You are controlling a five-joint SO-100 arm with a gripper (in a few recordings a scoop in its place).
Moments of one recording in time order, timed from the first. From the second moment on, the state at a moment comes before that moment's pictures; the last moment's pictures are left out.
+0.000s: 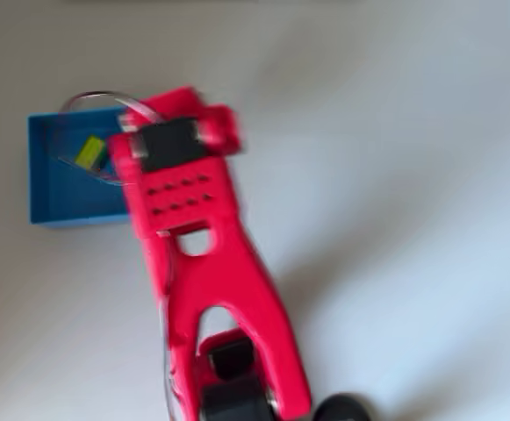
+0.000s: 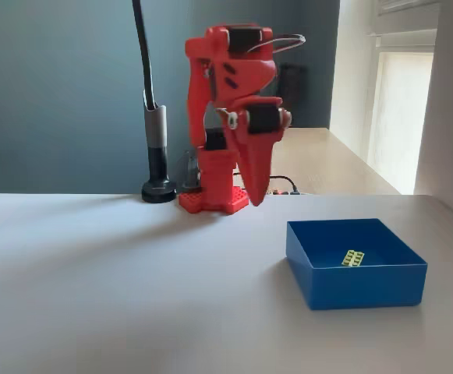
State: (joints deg) arm -7.3 109.4 105.1 62.3 -3.7
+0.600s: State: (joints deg) arm 3.9 135.8 144.1 40.5 -4.6
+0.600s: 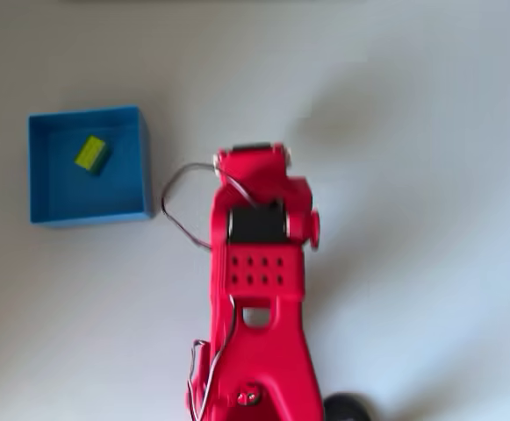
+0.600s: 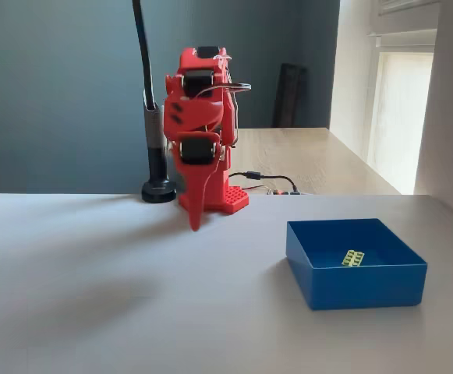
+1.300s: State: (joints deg) arm 3.5 173.9 176.1 39.9 -4.7
